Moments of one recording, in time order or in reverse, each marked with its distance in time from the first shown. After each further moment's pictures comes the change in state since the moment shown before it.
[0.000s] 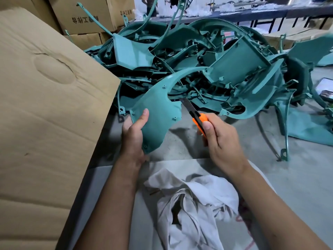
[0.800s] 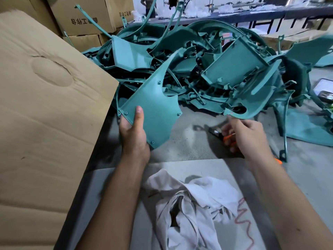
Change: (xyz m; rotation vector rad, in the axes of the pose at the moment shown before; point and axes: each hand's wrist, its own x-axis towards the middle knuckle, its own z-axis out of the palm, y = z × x) left_hand 0.001 -0.003 0.016 -0.069 0.093 0.220; right_hand 0.009 0.028 -0.035 0.331 0.210 0.878
